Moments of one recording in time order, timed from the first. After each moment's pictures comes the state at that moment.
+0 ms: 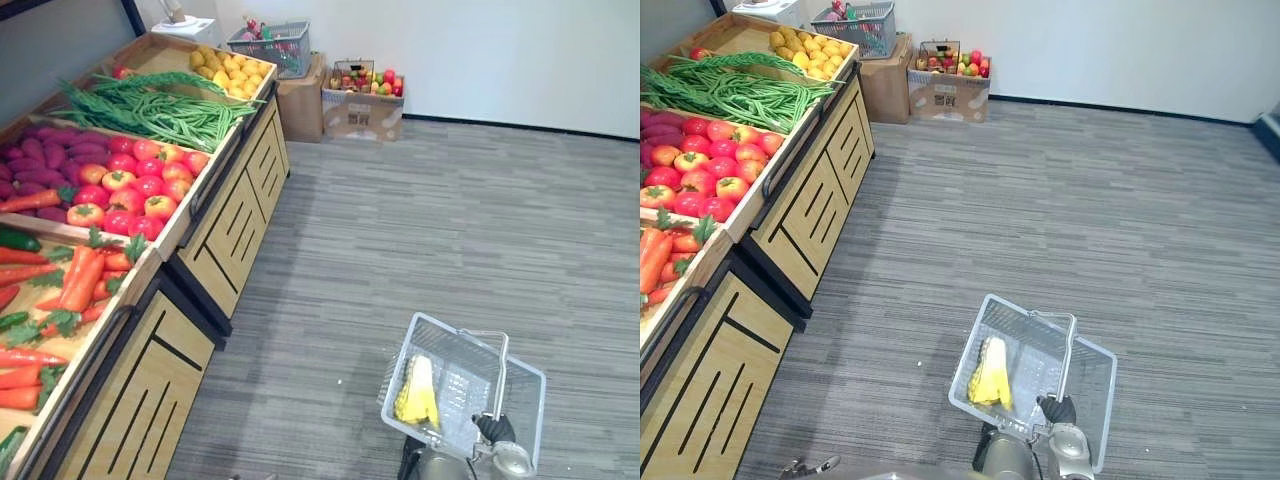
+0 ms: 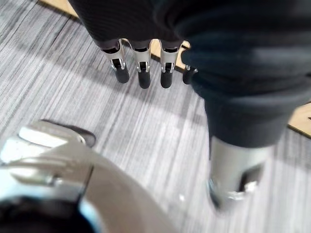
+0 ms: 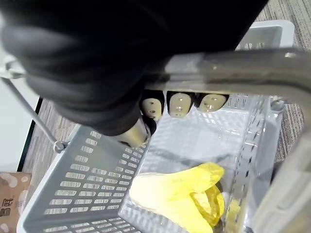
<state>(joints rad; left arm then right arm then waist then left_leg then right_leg) 0.20 0.02 0.40 1.04 0.14 -0.11 0.15 -0.01 -0.07 -0.34 1.02 -0.13 -0.15 -0.12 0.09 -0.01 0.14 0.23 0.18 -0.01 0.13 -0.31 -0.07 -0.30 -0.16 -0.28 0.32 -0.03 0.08</state>
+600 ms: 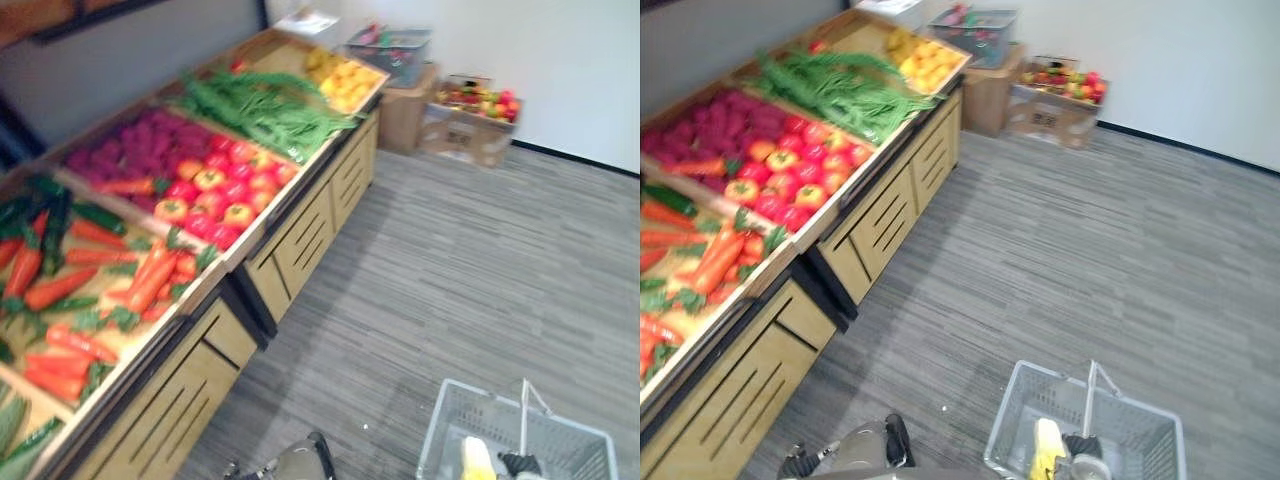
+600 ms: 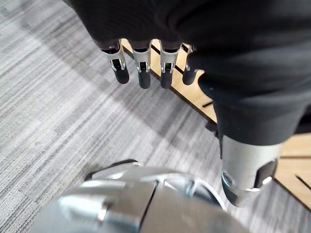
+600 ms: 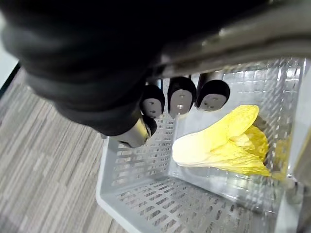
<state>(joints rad) 0.16 0.08 0.32 1.00 0.13 -0.09 0.16 0.00 -0.09 -0.42 1.12 -0.14 -0.10 -0.15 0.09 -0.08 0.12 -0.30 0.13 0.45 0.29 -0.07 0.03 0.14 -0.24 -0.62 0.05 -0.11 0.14</state>
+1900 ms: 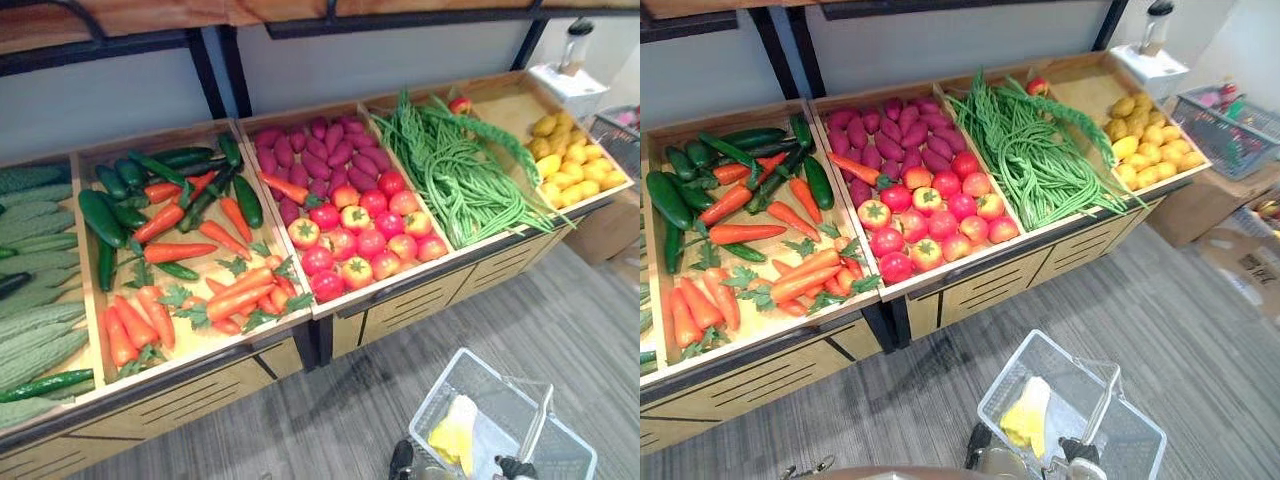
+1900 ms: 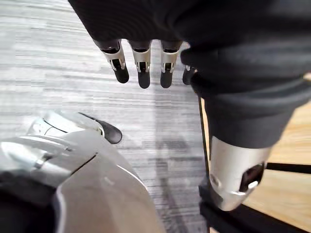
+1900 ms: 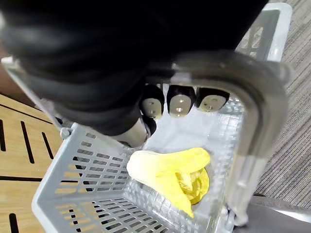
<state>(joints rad) 0.16 0.00 0.56 1.08 0.06 -0.08 0.18 -0.01 -0.09 -0.59 1.16 -0.18 -0.09 -0.12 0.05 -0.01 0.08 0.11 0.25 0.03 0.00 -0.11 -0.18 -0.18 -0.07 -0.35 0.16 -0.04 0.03</state>
